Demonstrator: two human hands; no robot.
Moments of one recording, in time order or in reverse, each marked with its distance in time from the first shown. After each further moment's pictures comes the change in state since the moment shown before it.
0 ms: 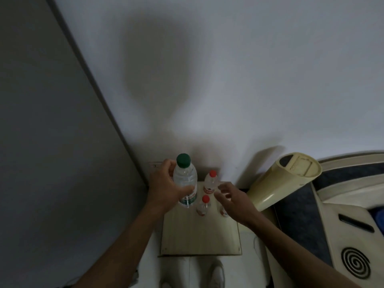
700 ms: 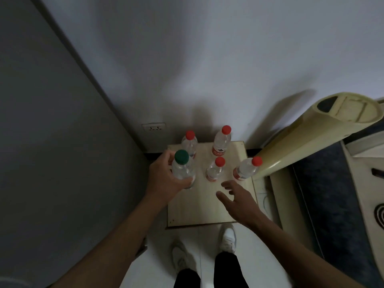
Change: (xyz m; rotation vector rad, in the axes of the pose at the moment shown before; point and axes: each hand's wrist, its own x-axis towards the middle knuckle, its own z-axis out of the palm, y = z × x) left_hand 0.000 -0.173 0.046 0.114 -0.118 -0.026; right_hand 0.019 0.107 0.147 -0.014 -0.030 0.163
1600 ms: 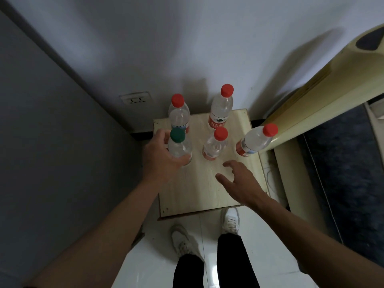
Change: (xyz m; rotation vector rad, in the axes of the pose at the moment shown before) left_hand 0.041 -0.095 0.077 0.049 0.021 -0.013; right_hand 0.066 0.078 0.058 -0.055 0.016 0.064
